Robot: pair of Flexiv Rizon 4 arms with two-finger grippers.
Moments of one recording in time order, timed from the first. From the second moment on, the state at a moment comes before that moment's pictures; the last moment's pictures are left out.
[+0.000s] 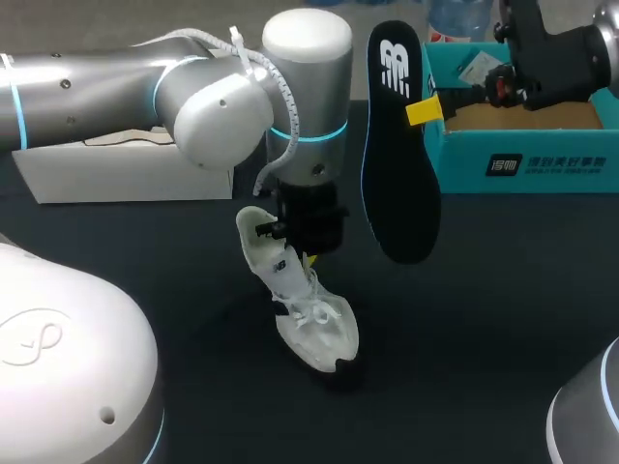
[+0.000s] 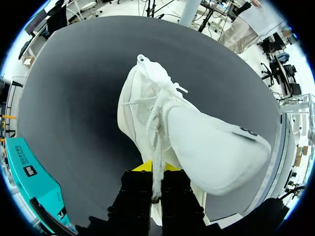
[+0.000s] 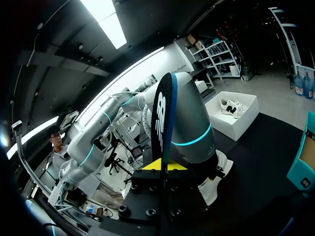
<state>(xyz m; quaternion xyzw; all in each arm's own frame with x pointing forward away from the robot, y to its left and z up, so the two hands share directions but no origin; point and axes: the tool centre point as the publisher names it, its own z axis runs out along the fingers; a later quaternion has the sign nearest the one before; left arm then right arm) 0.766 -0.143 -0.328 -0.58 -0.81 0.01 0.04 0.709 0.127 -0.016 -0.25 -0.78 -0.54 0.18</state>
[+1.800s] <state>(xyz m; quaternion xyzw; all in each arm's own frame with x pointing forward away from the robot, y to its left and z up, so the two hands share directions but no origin) 0.781 -0.184 -0.364 -0.76 -0.63 0.02 0.15 0.709 0.127 -0.016 -0.25 -0.78 -0.54 0.18</state>
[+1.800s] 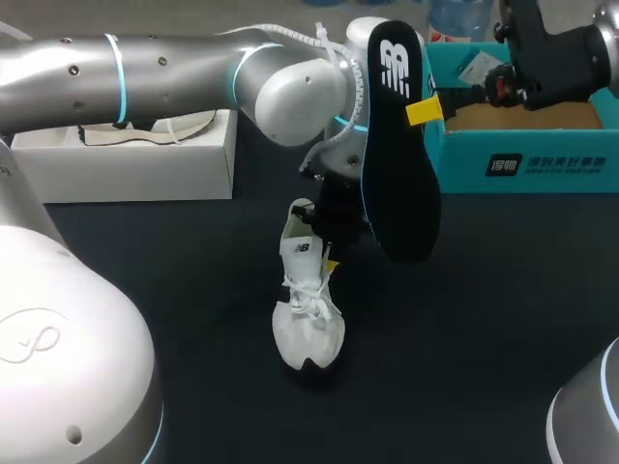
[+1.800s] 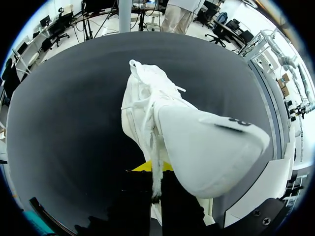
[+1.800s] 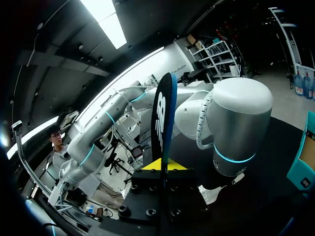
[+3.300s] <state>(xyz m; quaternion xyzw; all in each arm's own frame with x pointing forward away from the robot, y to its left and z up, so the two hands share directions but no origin) 0.819 -0.184 -0.264 -0.73 -0.66 0.20 -0.03 0.709 0.127 -0.016 -0.25 -0.78 -0.54 0.18</state>
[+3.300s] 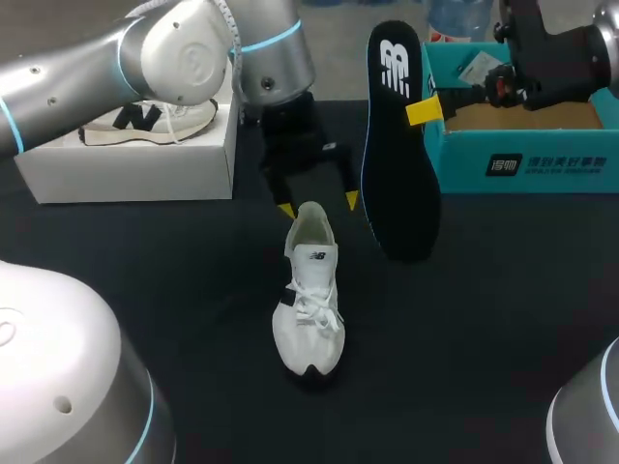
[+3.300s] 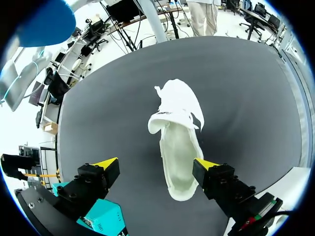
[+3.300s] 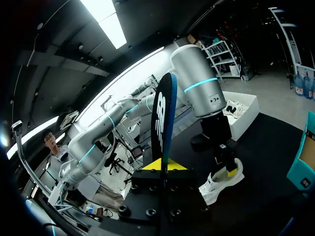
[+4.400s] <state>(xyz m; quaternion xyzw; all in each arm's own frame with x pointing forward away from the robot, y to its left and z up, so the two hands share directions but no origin) 0.811 -0.214 -0.178 -0.64 -0.62 0.34 -0.29 0.741 0.077 -0.007 -0.34 -0.64 -0.61 0.32</state>
